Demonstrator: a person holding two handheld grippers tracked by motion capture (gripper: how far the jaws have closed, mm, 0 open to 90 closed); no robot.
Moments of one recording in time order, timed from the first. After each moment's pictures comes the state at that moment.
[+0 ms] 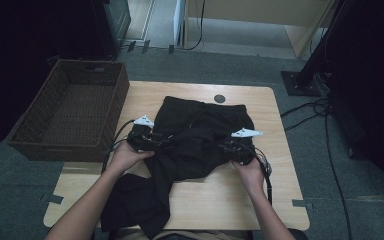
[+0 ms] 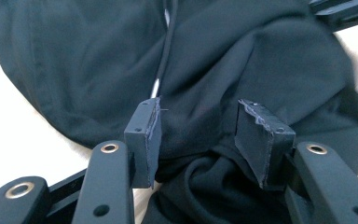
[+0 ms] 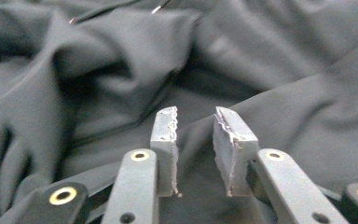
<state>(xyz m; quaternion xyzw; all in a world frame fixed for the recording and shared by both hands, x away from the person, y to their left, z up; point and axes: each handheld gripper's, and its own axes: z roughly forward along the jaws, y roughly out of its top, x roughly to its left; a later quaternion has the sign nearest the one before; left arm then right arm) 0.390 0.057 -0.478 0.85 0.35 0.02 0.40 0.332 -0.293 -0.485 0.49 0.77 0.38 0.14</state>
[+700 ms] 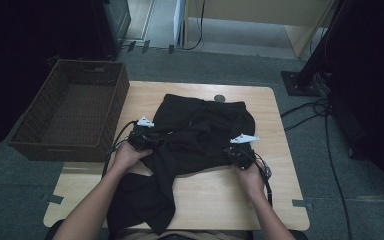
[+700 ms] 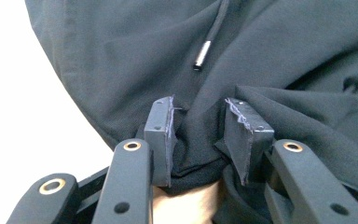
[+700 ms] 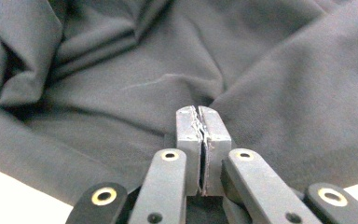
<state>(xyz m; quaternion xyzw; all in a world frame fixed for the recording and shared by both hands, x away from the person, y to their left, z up) 0.410 0.064 -0.505 0.85 0.38 0.07 0.36 0.334 -0.303 -0.509 0.49 0.79 0.33 0.16</state>
